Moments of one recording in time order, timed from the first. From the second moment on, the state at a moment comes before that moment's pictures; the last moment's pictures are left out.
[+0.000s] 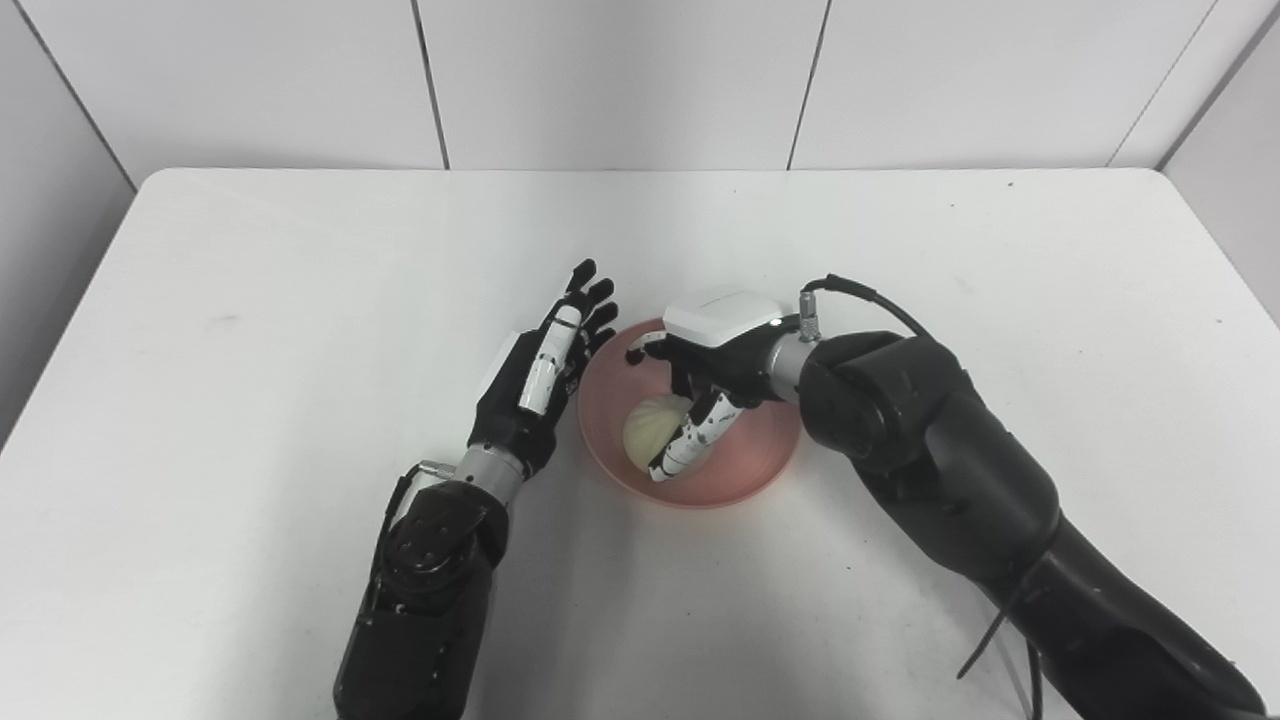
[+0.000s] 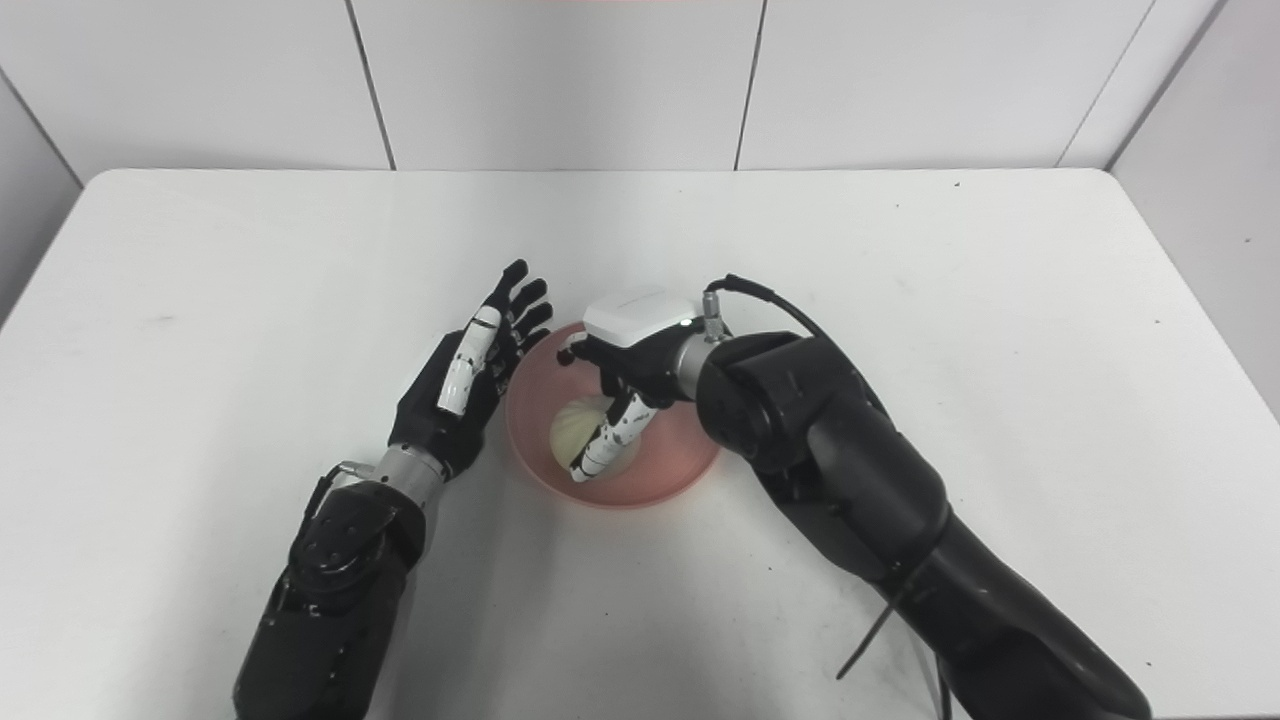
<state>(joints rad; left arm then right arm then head) -0.26 -0.08 -0.15 0.15 -0.08 0.14 -0.18 -0.63 -0.36 0.54 -0.31 -1.06 0.41 1.14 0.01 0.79</state>
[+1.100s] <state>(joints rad) -0.24 -0.07 -0.14 0.14 -0.10 0.14 -0.19 -0.67 -0.35 0.23 -0.56 -1.02 0.45 1.21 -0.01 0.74</state>
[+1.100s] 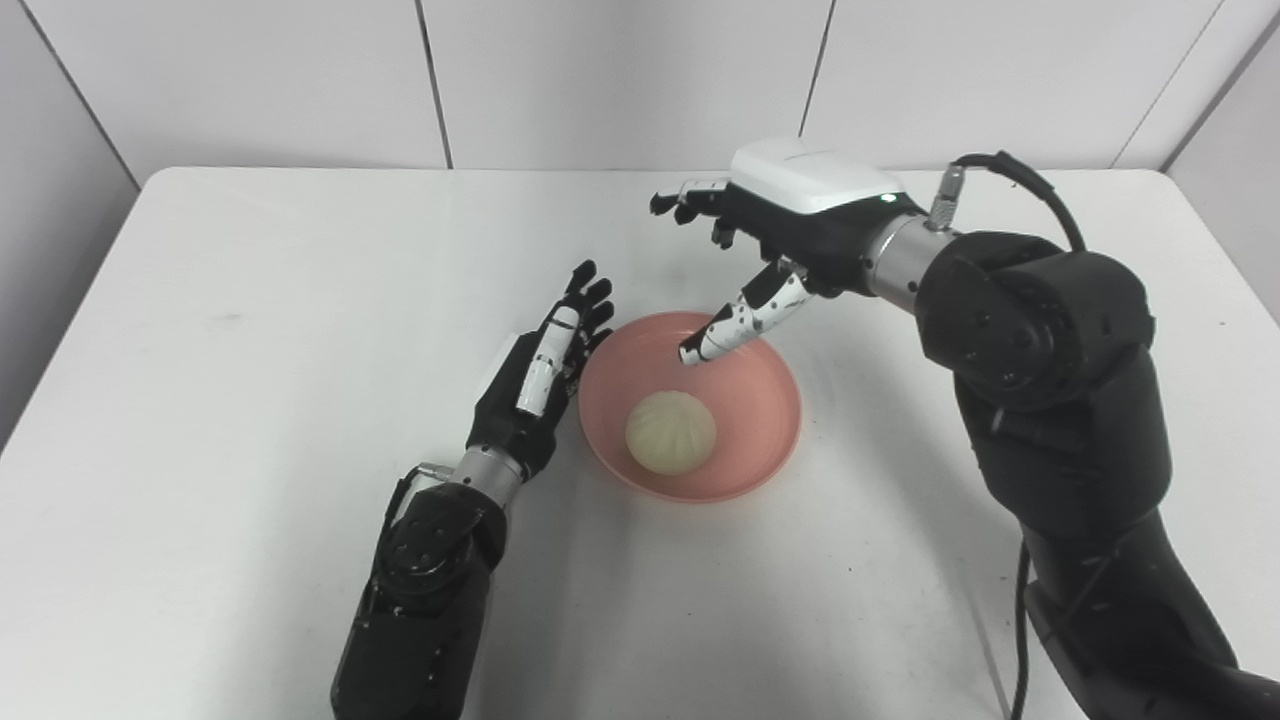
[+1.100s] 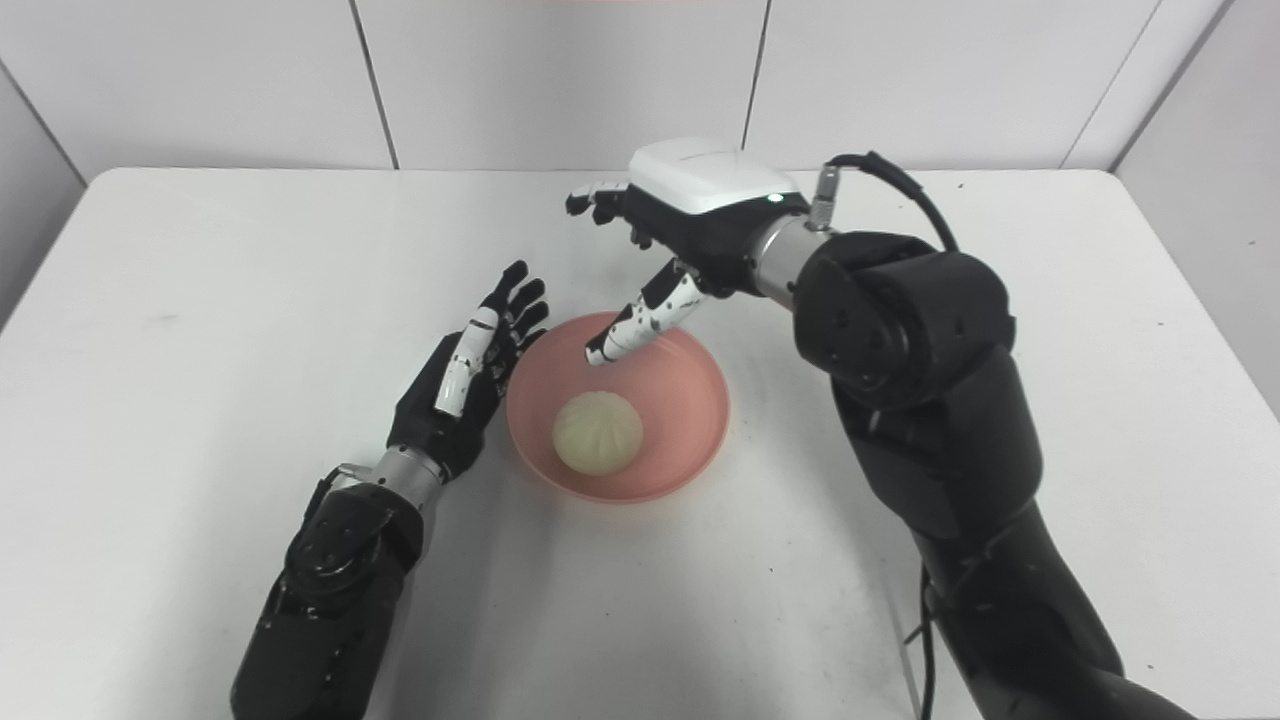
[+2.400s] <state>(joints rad) -0.16 -0.06 -0.09 0.12 -0.05 -0.02 -0.13 -0.14 0.02 -0.17 -0.01 -0.11 0.03 0.13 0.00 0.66</state>
